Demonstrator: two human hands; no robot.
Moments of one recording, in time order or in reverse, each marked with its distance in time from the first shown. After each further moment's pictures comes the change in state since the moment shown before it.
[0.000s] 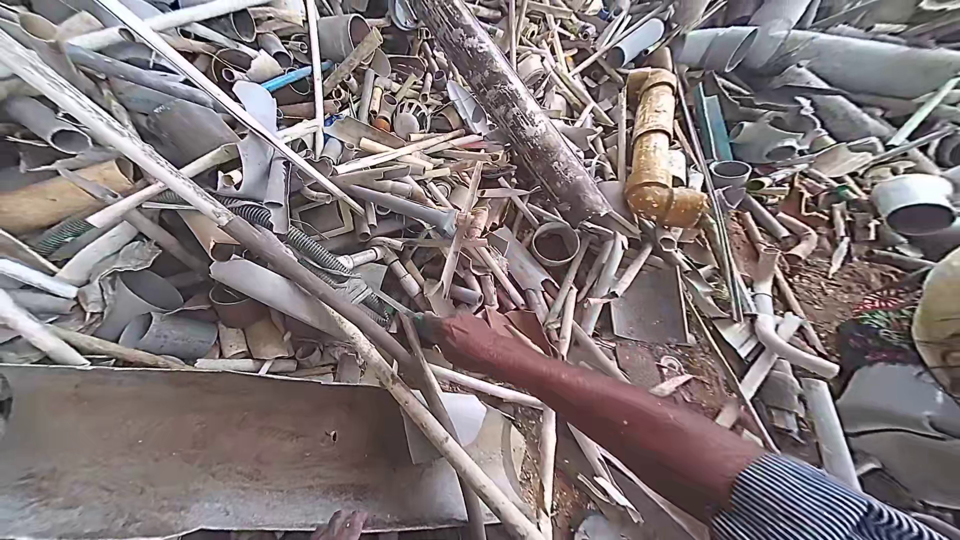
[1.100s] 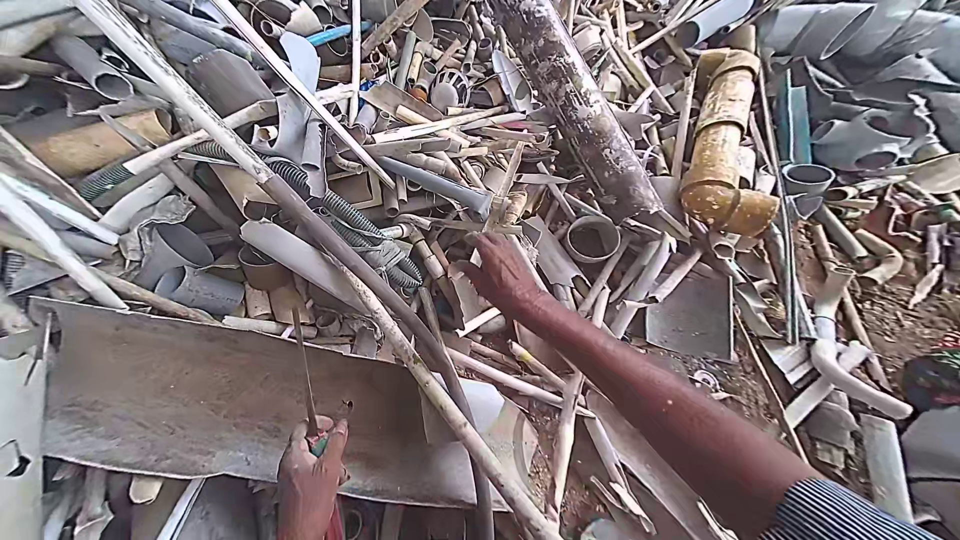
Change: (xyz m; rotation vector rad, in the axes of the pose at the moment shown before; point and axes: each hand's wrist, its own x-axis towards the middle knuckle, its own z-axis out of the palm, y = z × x) left_hand 0.047 -0.017 0.005 -0.951 0.760 -0.325; right_hand 0.024 0.018 -0.025 0.142 0.626 -0.135
